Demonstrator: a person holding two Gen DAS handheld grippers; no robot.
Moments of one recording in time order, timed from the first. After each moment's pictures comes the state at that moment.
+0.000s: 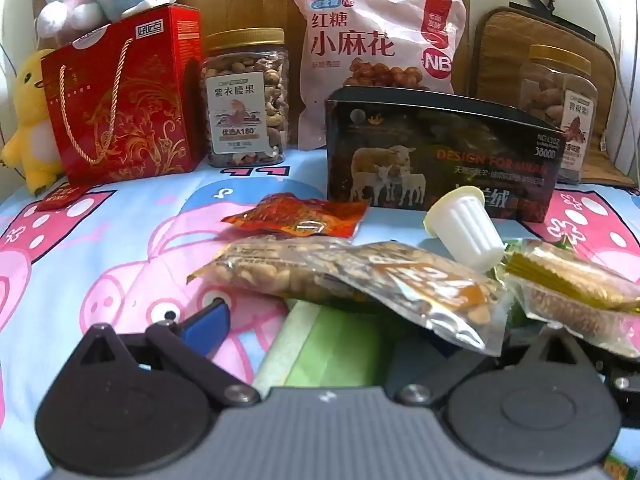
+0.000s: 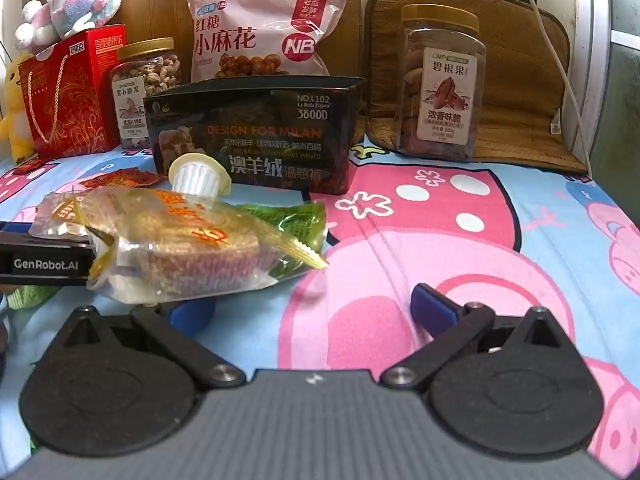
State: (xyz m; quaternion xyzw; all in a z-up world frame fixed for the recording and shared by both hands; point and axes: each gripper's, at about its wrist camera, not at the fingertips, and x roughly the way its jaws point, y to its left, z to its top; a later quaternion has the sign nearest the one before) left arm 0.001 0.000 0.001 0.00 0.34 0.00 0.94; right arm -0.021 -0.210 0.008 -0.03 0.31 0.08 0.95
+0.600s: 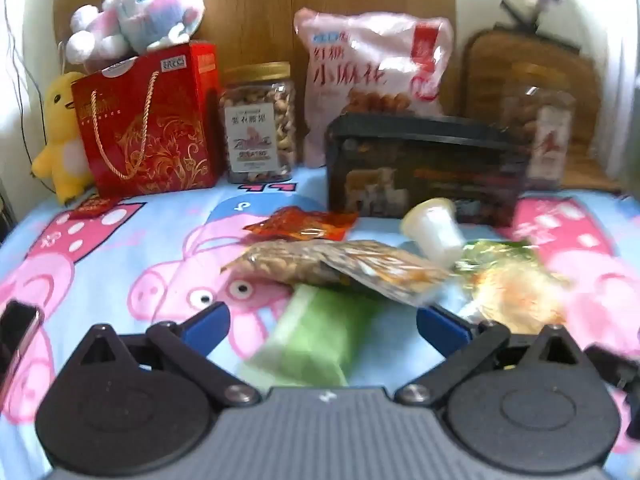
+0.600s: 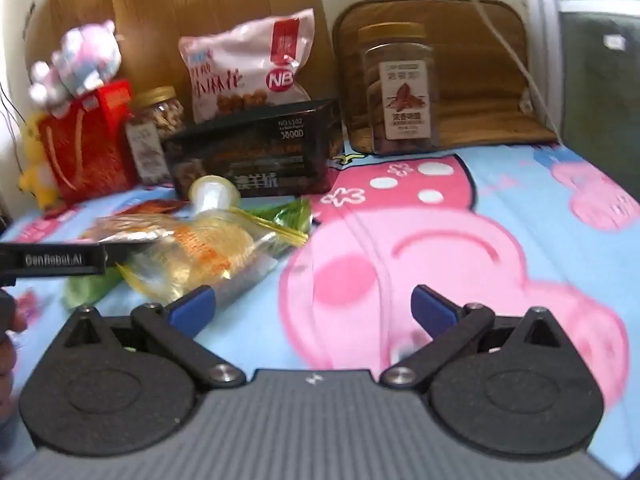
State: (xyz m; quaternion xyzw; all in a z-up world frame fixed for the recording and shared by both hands) left arm -0.065 0.001 0.030 0.00 0.31 0.00 0.95; right arm -0.102 -0.256 0.029 0.07 0.28 0.08 0.96
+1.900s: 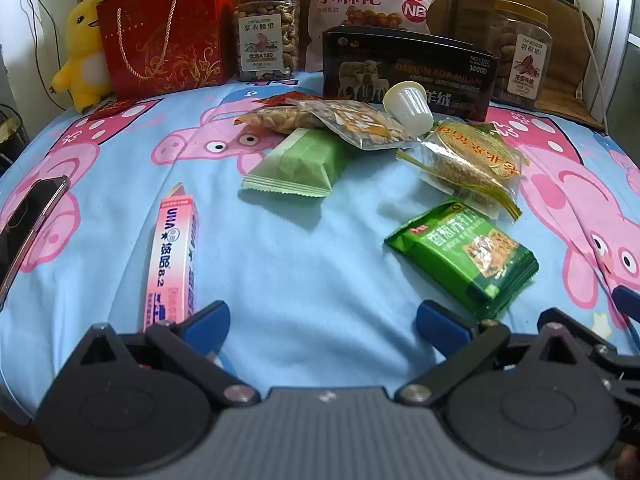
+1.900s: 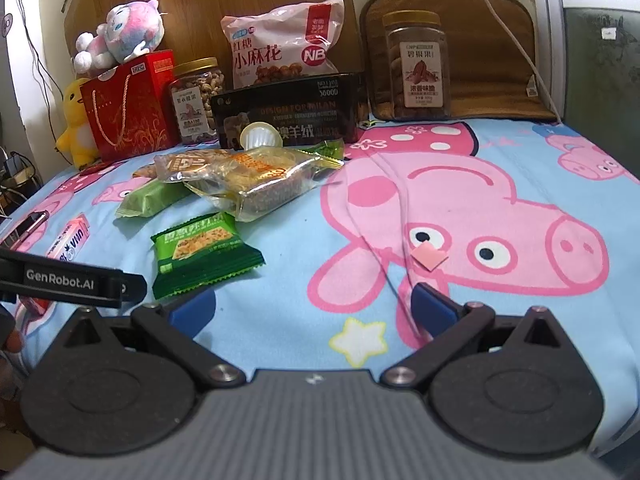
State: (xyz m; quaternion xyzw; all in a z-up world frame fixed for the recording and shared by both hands) left arm -0.136 -0.015 0.013 -0.01 0.42 0.02 0.91; right arm -0.152 -0.239 0.010 0.03 0.29 0.12 0.95
